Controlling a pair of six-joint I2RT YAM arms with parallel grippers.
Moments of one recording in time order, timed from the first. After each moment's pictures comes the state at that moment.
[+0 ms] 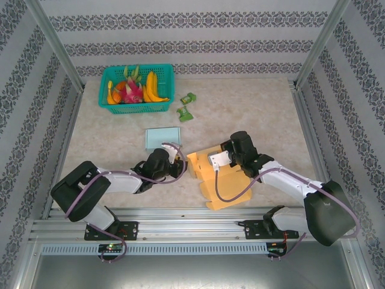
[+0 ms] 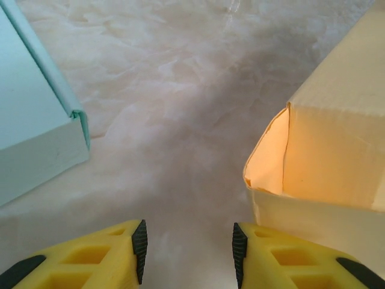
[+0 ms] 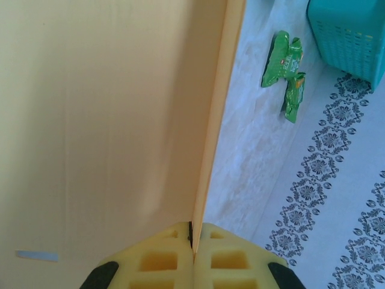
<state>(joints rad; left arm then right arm) -0.70 1.54 0.48 0.50 0.04 -0.32 0.52 1.25 0.60 -0.04 0.06 -1.59</state>
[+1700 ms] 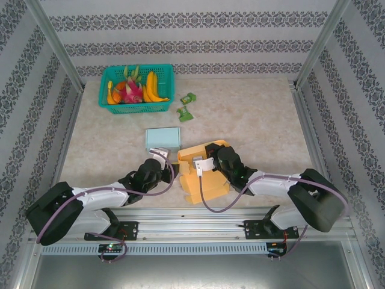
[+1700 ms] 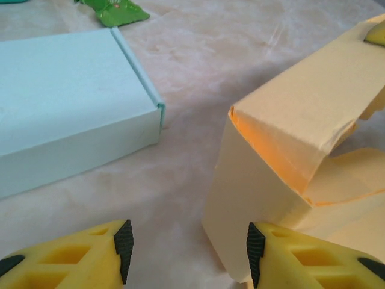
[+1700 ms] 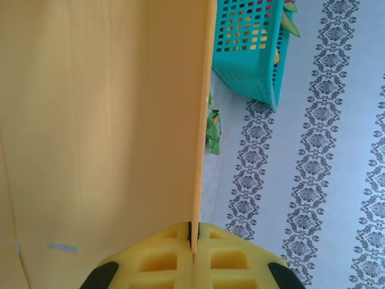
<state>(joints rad) -0.78 1.24 0.32 0.39 -0.22 -0.35 0.77 1.39 0.44 0.56 0.25 -1.43</state>
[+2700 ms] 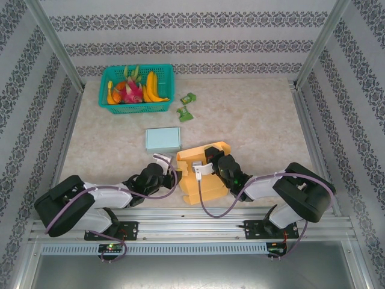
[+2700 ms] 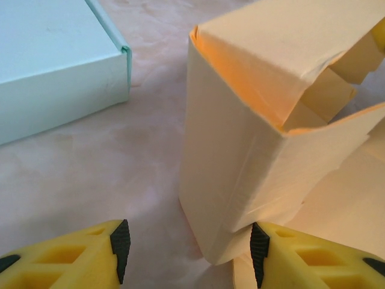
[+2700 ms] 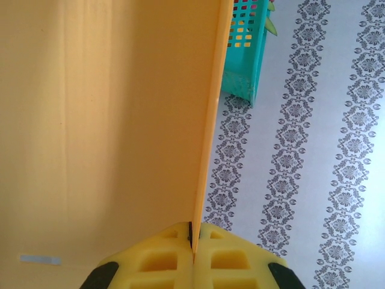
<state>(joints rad) -0.81 1.35 0.28 0.52 -0.16 -0.38 0.82 1.50 0.34 0.88 0.34 -1.50</state>
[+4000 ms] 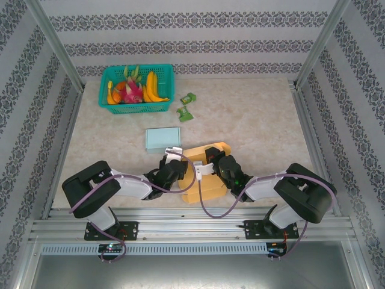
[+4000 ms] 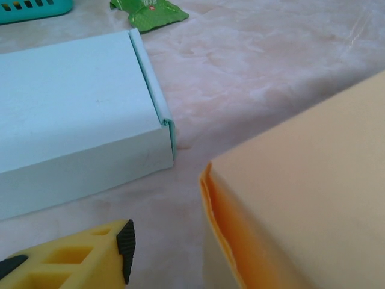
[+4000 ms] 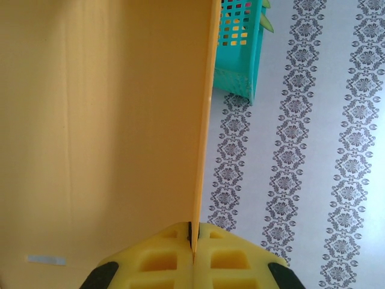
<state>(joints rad) -0.92 1.61 0.52 0.46 -0.59 -0.40 0.82 1.49 0.33 0.88 0.34 -1.46</state>
